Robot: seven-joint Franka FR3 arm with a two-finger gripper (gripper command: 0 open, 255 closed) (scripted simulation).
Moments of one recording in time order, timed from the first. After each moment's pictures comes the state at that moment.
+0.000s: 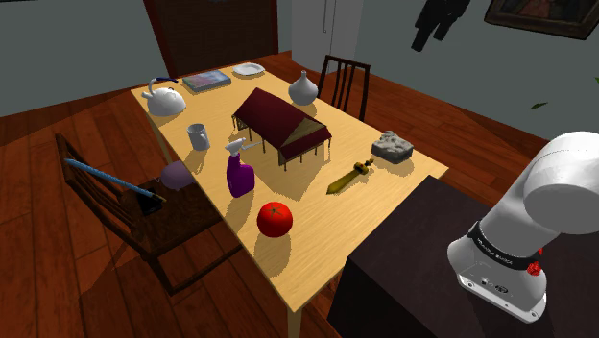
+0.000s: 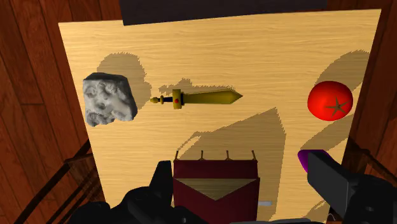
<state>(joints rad) 0.02 -0.82 0.00 -2.30 -0.08 1.68 0.03</state>
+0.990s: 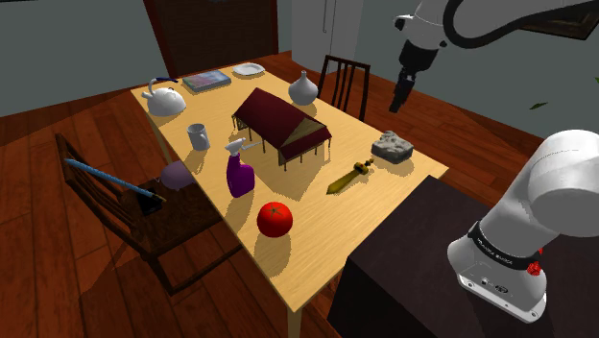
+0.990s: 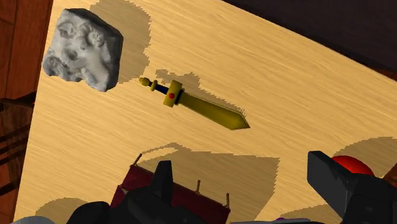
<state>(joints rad) 0.12 -0.69 -0.18 -2.63 -0.20 2.11 -0.40</state>
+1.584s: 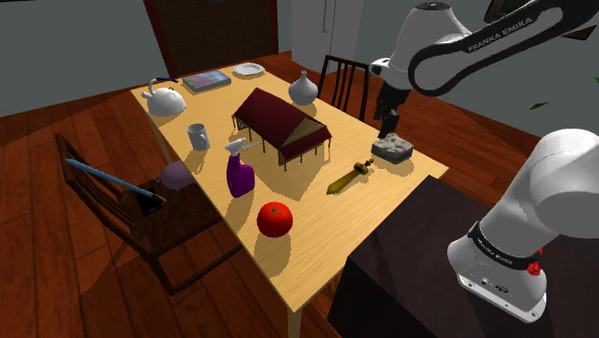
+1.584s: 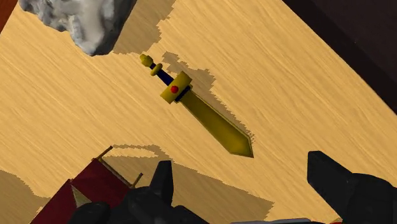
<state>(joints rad) 0.19 -0.41 -0.34 -2.70 -0.27 2.44 -0.72</state>
